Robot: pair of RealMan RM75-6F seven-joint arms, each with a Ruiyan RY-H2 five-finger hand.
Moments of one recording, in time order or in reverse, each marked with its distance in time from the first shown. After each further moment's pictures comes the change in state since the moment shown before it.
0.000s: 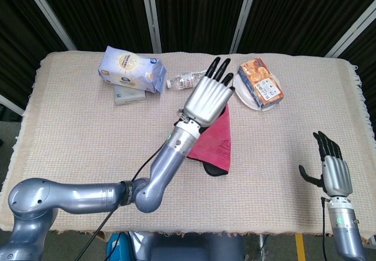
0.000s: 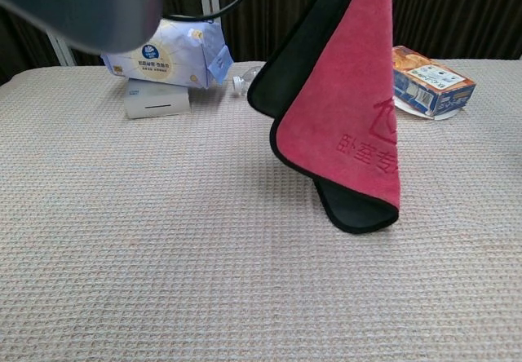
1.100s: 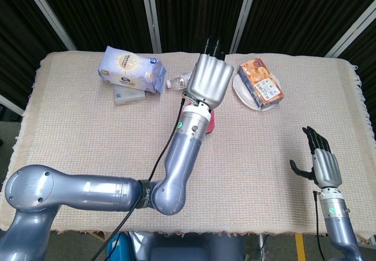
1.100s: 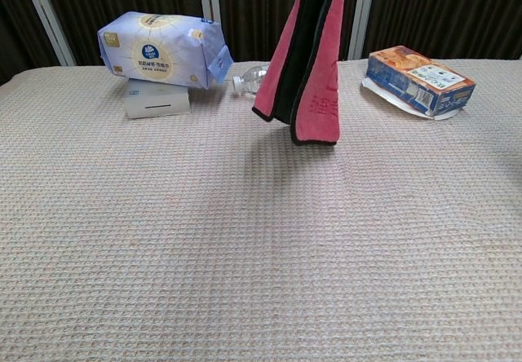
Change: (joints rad) left arm -0.297 0.144 -0.006 -0.029 -0.590 0.277 0.402; right arm 0.061 -0.011 0.011 0.009 0.038 -0.076 0.026
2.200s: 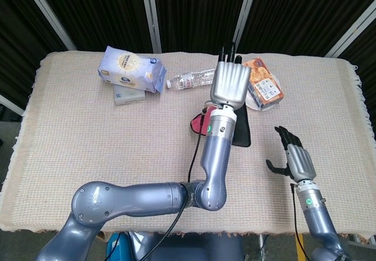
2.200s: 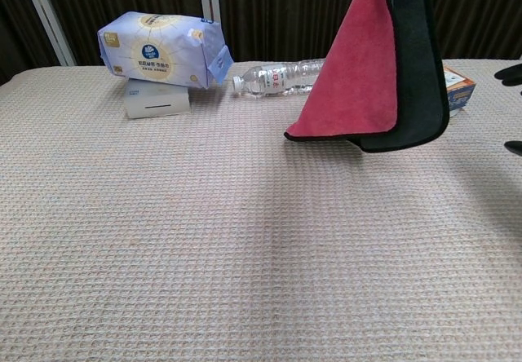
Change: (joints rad) left arm -0.203 -0.255 -0.004 0.490 0.063 -0.035 -0.310; right arm 0.120 -0.007 0.033 -0.194 0.206 -0.119 -0.212
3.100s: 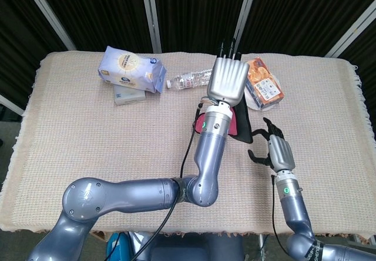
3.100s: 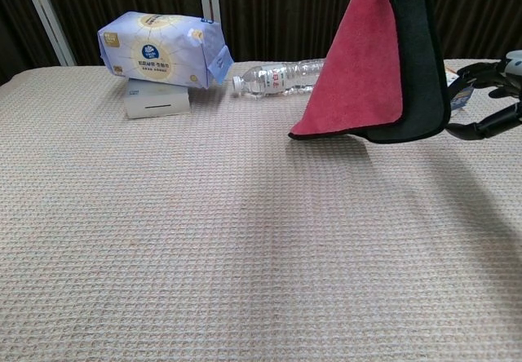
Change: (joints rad) left arm 0.049 0.036 0.029 -0.064 0.051 -0.026 -0.059; right arm 0.107 -0.157 0.070 -0.005 0.176 0.075 -0.117
